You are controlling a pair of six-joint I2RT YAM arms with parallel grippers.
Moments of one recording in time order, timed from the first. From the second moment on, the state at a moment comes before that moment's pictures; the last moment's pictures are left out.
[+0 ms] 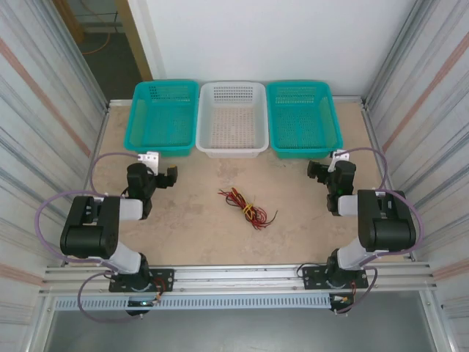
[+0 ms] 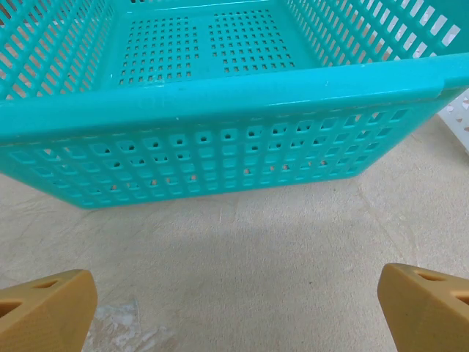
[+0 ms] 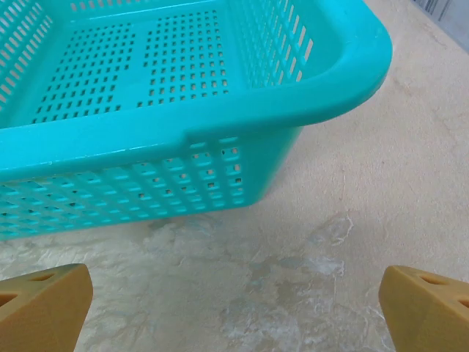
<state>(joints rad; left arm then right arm) -0.04 1.52 0.40 0.69 0.04 0.07 -0.04 1.55 0.40 0.71 0.05 0.11</state>
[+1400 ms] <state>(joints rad) -0.24 1.12 0.71 0.04 -0.23 -0.21 -0.08 1.00 0.57 -0.01 0.29 0.44</state>
